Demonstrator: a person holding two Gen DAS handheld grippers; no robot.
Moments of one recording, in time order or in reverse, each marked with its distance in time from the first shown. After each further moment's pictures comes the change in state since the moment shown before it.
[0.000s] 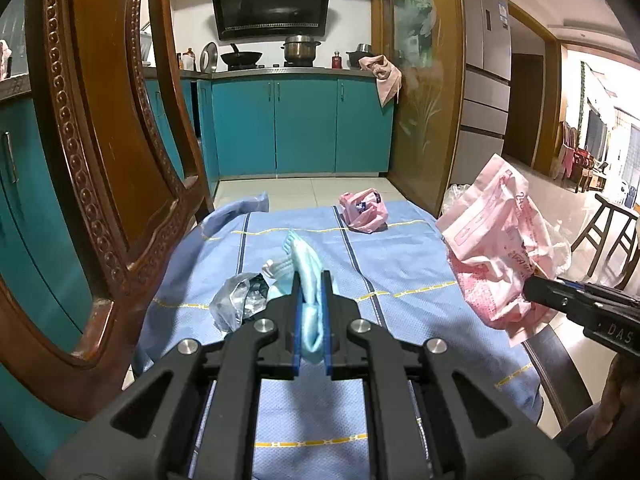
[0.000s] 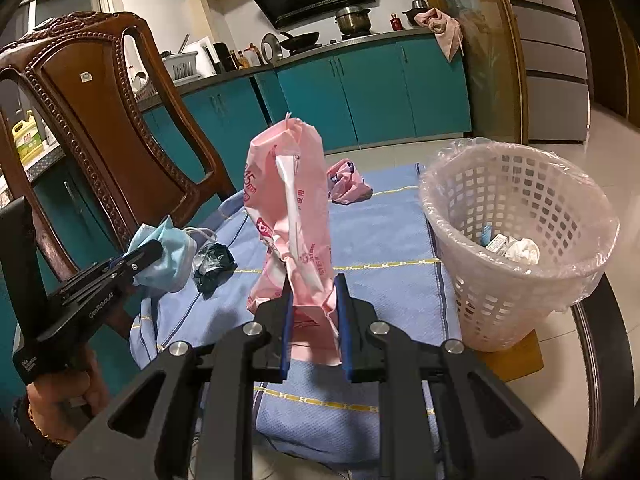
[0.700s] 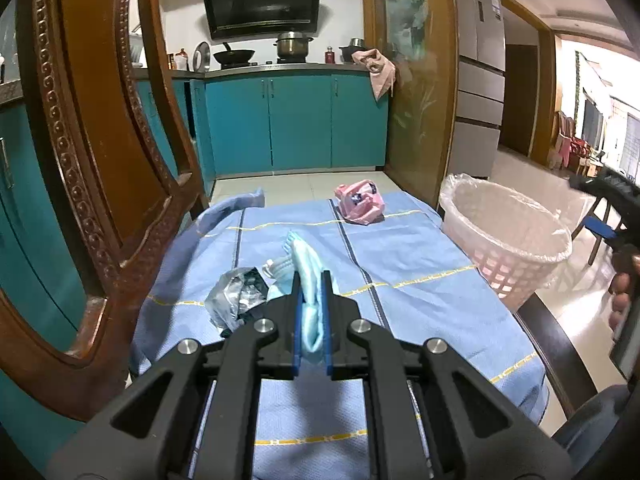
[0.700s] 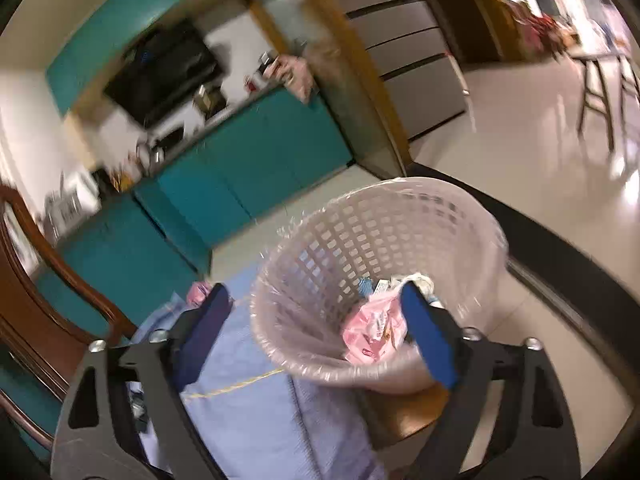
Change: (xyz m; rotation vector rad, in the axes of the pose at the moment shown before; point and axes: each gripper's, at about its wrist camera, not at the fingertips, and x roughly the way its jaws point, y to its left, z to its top) left arm 0.003 -0.007 -0.004 0.041 0.021 -0.014; right arm -0.049 -0.137 0.026 0.477 -0.301 -0.259
